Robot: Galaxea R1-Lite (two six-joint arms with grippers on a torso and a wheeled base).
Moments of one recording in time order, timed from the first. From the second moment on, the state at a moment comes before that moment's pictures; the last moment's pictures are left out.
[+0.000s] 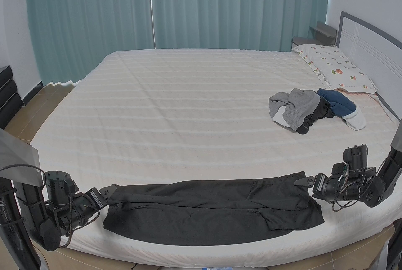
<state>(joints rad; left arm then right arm) -0.13 2.08 -0.02 -1.48 0.00 -0.69 0.10 1.95 -0.38 -0.83 0.25 0.65</state>
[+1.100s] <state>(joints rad) -0.18 2.24 -0.20 -1.45 0.20 -0.82 0.38 1.80 -0.35 -0.67 0.01 1.14</state>
